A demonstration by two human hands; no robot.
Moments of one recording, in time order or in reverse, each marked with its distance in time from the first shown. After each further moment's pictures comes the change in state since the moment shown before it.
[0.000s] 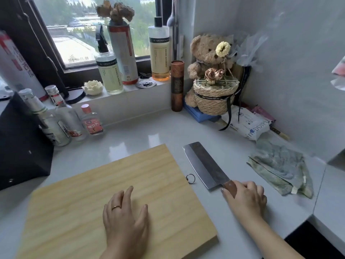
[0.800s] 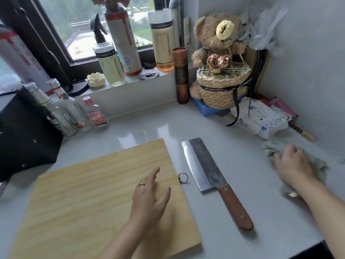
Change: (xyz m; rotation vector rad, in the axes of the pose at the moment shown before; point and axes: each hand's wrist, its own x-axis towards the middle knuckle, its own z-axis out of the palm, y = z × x) left_hand 0.004 0.085 0.038 -0.185 -0.122 0.091; right_hand 0.156 0.070 -0.050 -0.032 0.099 -0.064
